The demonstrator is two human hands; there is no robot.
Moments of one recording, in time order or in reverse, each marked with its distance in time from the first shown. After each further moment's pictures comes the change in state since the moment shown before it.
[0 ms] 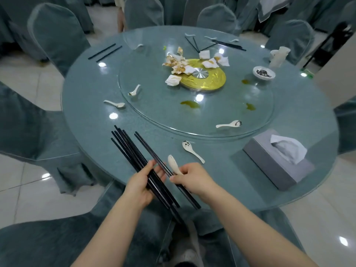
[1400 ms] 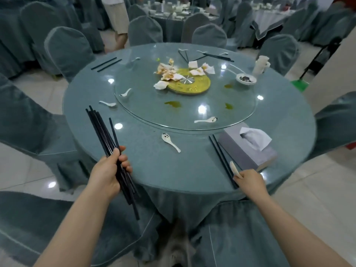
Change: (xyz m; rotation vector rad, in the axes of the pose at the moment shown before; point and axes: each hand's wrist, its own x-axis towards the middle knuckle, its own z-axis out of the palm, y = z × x) left_hand -0.099 -0.045 0.024 0.037 0.058 0.383; right_hand -0.062 0.199 -0.182 -0.491 0.484 0.163
